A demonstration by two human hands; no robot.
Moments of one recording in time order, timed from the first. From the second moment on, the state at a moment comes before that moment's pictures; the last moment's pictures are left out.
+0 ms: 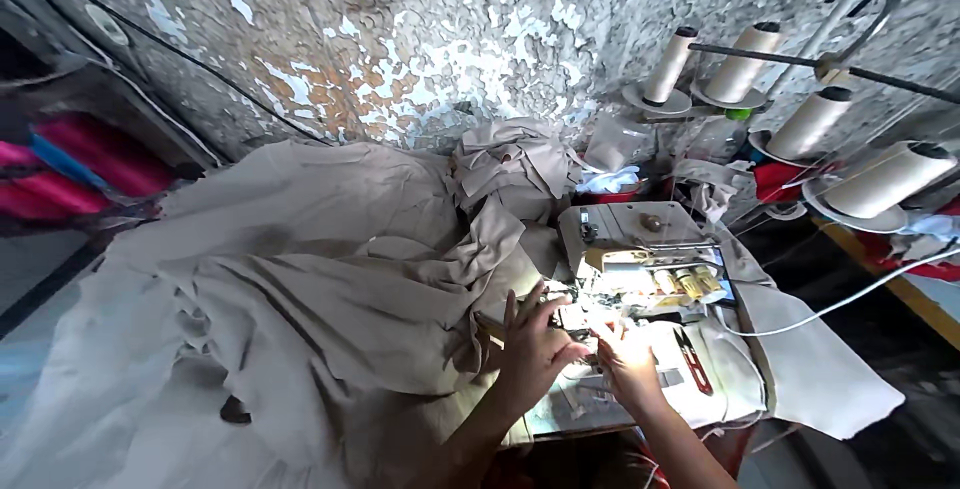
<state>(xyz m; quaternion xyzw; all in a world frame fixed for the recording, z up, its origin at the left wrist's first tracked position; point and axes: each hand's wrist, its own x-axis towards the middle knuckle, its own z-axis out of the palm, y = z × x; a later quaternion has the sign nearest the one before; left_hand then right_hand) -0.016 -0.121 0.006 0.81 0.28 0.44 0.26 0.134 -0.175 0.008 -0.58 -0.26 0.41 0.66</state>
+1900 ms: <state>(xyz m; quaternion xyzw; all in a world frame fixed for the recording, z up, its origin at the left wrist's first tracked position) -0.044 0.017 -0.008 0.84 0.14 0.35 0.39 0.177 -0.238 0.053 -0.63 -0.30 0.46 0.55</state>
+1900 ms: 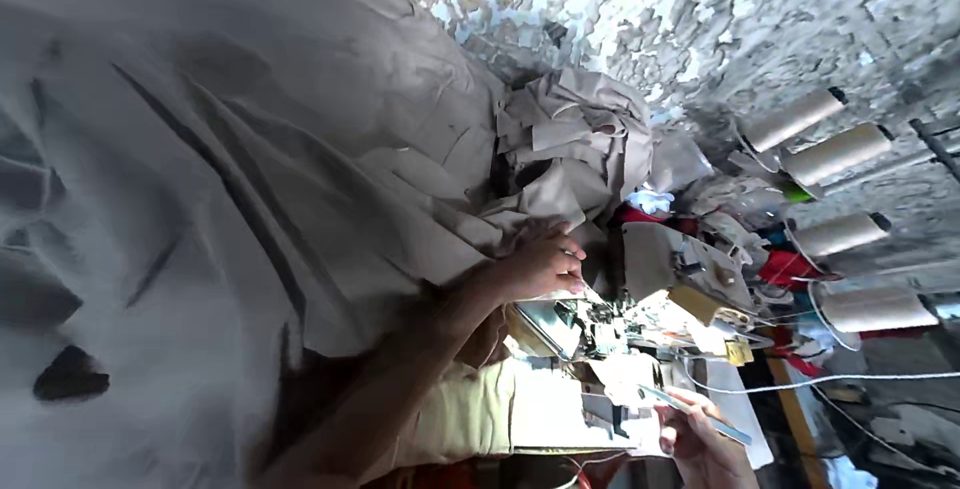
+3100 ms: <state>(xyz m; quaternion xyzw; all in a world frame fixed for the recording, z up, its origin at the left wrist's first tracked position) -0.043 0.018 -0.013 0.85 0.18 0.30 0.39 0.337 -0.157 0.010 -0.81 -0.18 0.17 0.53</state>
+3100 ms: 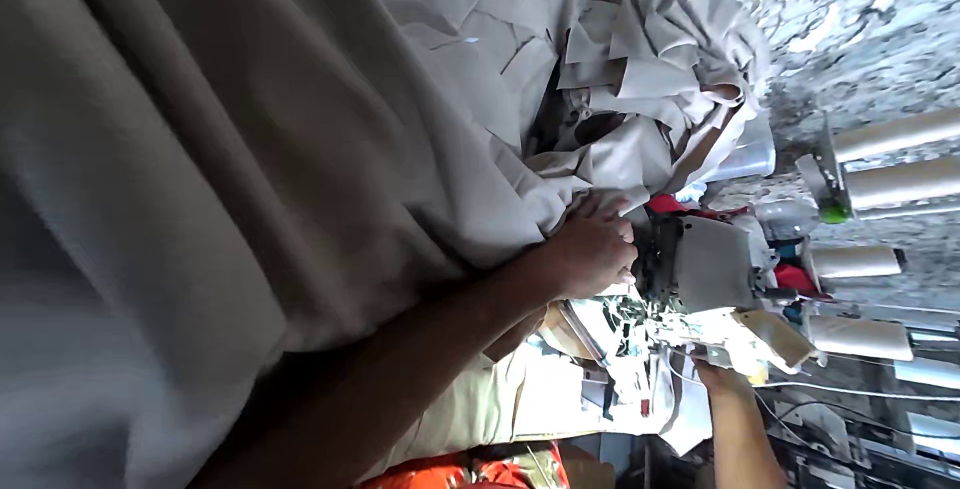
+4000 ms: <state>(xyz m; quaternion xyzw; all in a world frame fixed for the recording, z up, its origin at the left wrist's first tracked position) -0.043 0.023 -0.014 0.85 0.18 0.29 0.40 0.335 -0.147 -0.003 -0.83 -0.22 0.24 0.46</state>
